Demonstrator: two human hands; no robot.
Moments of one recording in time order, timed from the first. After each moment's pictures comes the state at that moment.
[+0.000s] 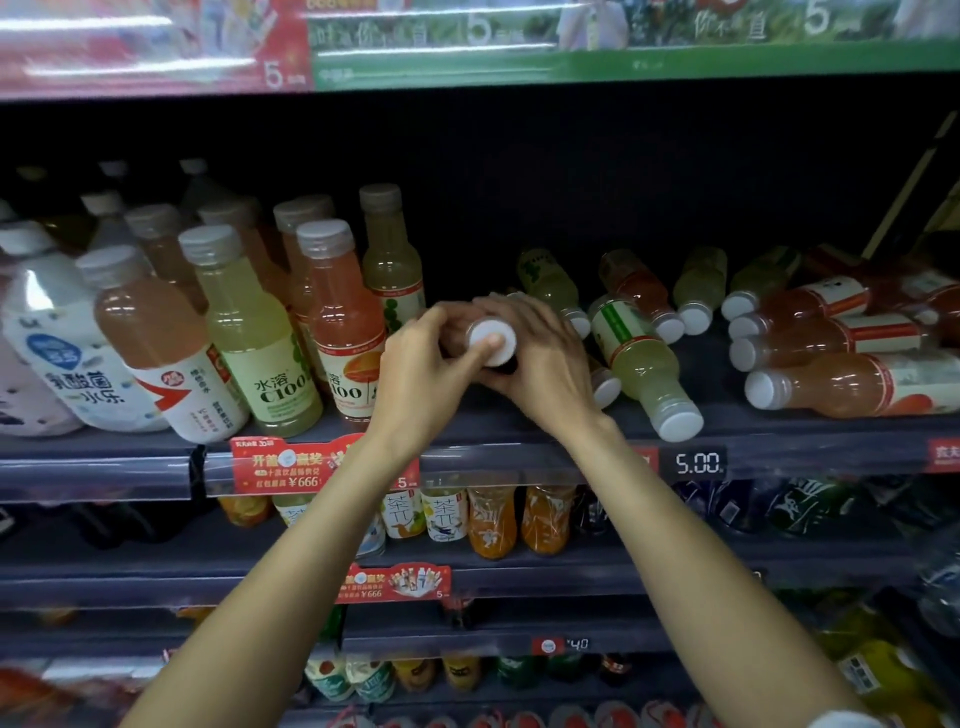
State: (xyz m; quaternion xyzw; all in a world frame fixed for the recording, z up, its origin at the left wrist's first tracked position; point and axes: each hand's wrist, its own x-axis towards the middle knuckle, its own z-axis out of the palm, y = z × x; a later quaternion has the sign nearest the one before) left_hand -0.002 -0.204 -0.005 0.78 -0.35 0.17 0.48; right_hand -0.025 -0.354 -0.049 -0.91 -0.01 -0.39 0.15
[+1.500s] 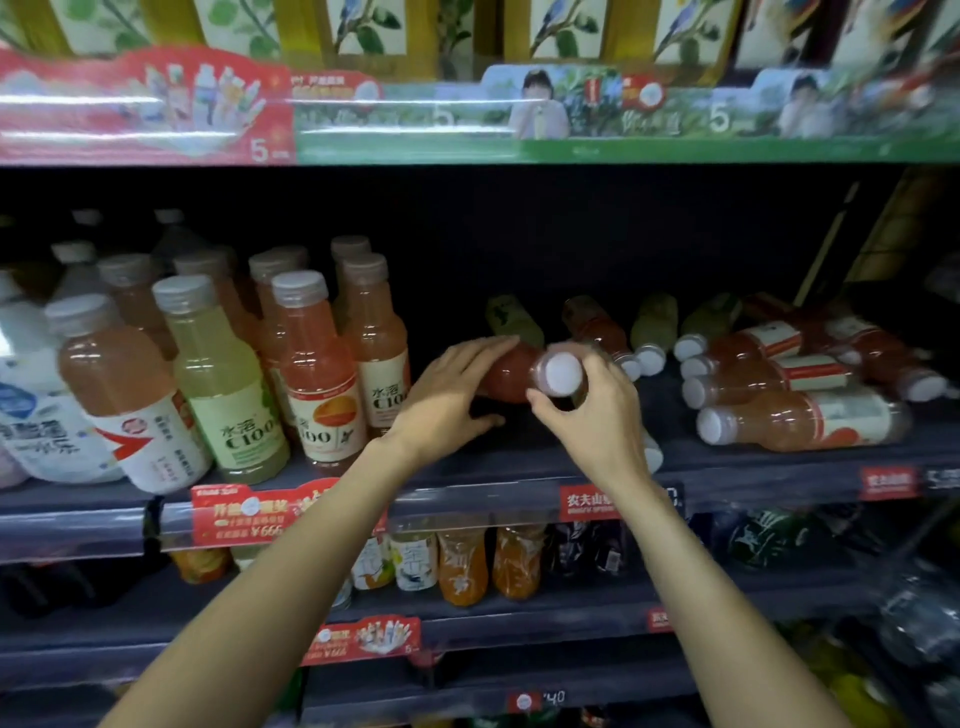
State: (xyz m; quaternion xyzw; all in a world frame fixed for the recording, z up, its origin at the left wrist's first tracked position) left_hand 0.042 -0.251 -0.032 0.78 -0.55 0.16 0.26; right_hand -0.089 -0.382 -0.029 -0.84 0.14 -0.45 0.25
